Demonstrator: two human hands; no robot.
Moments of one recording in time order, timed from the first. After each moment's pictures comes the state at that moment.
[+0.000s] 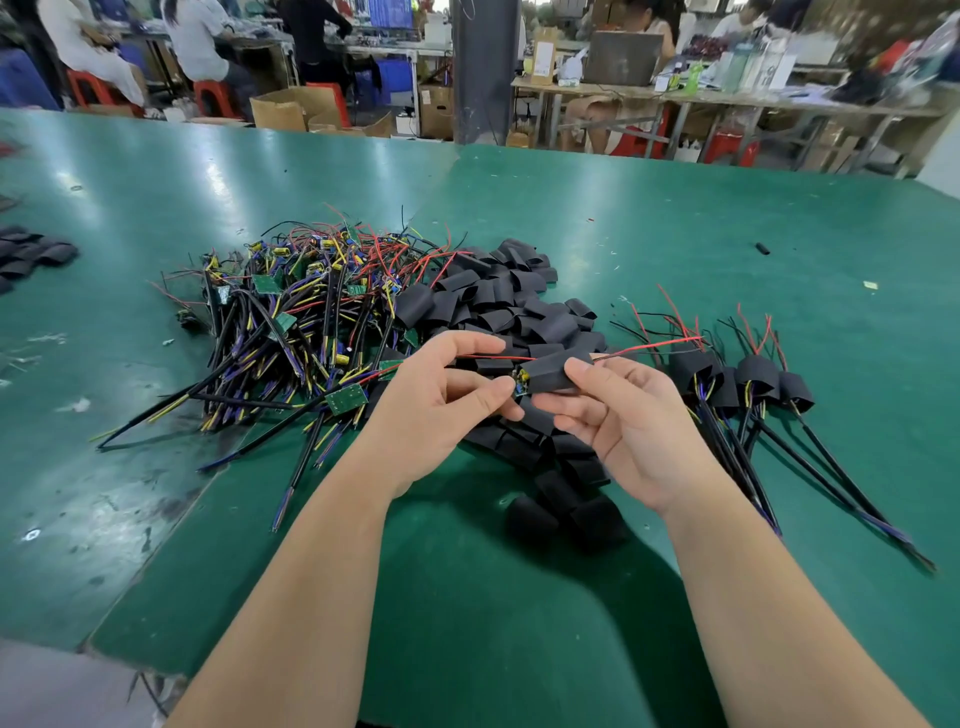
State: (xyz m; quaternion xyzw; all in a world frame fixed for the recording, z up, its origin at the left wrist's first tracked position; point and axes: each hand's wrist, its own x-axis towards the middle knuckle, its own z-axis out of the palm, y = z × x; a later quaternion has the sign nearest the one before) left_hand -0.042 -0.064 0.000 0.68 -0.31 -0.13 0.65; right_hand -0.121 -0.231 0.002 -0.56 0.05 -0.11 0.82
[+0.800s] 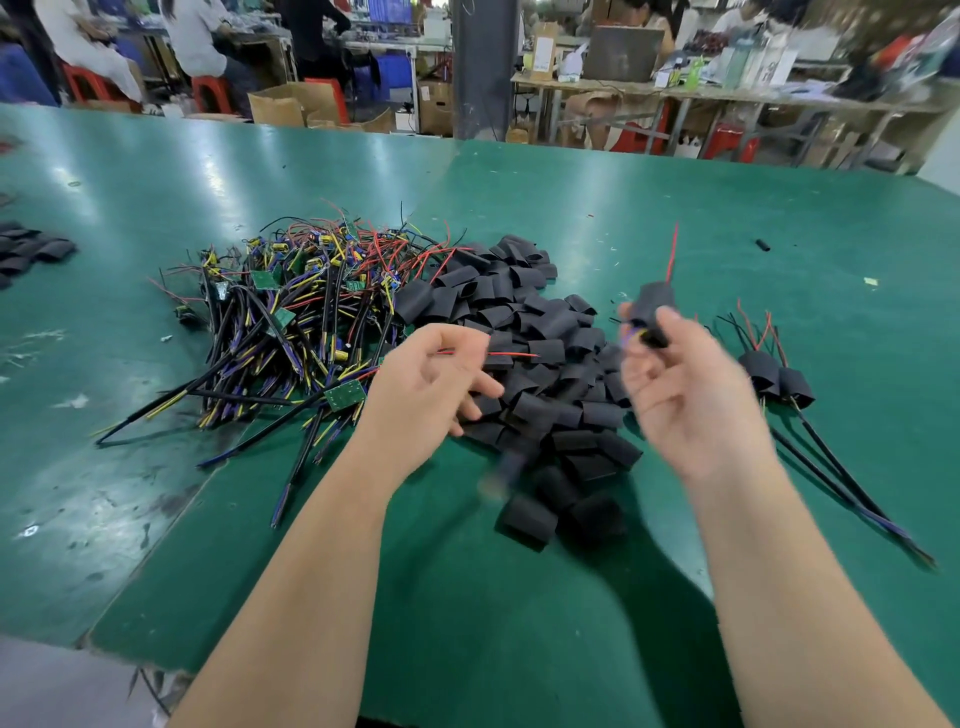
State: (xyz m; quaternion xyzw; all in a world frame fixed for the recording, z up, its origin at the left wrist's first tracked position) left_hand -0.036 -0.066 -0.004 0.71 -0.22 -0.07 0.66; right_hand -0.121 -0.254 0.020 -0.35 0.14 -0.27 0.89
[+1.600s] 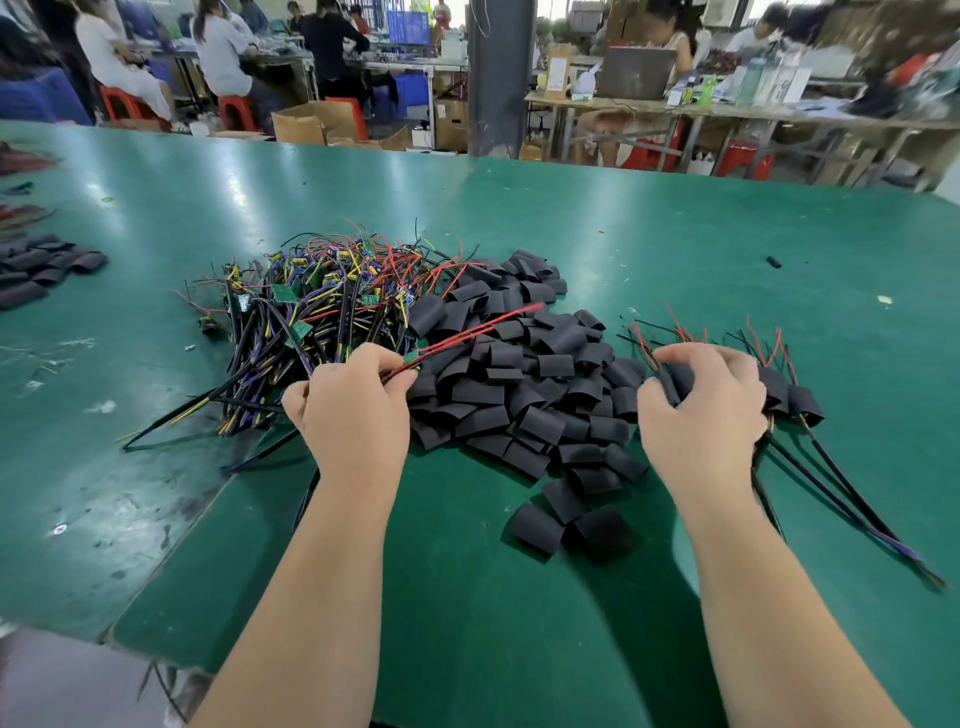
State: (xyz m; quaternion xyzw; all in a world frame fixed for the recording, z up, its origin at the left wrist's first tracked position) left_hand -0.017 -0.043 -0.019 0.92 -0.03 0.24 0.31; right_hand -0.128 -0.250 0.003 -0.83 0.33 -0.35 0.30
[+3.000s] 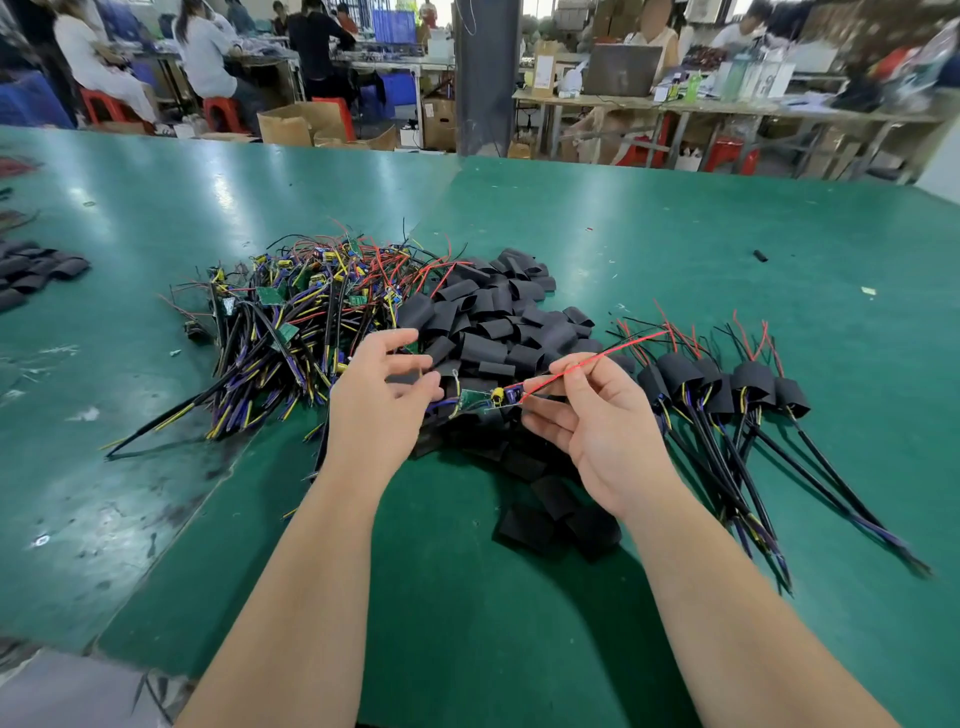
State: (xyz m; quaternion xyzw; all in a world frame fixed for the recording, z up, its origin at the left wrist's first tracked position) left_hand -0.019 -0.054 -0.015 0.78 -0.14 0.05 0.60; right_hand -0.105 -0.219 -0.013 -0.55 0.11 -0.17 0.81
